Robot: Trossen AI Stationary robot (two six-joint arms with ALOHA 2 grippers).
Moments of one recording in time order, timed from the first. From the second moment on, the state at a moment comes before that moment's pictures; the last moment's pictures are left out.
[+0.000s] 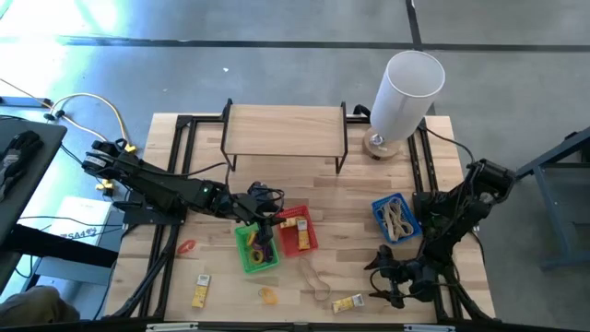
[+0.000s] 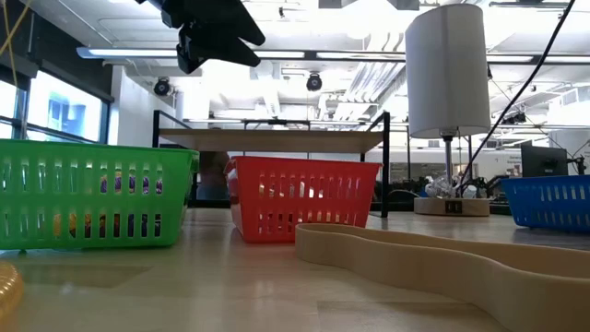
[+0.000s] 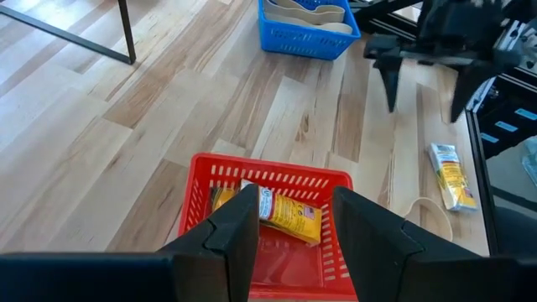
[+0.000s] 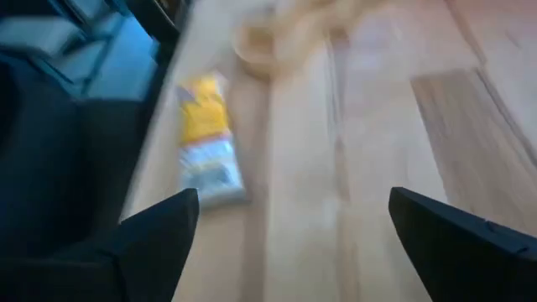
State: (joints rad) left arm -0.29 1.34 0.96 -0.18 -0.31 -0.55; right arm 1.08 1.58 0.48 0.32 0.62 0.95
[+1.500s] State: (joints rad) left arm -0.42 1.34 0.96 -0.18 -0.28 -0.55; right arm 1.12 1.89 0.56 0.62 0.65 0.61
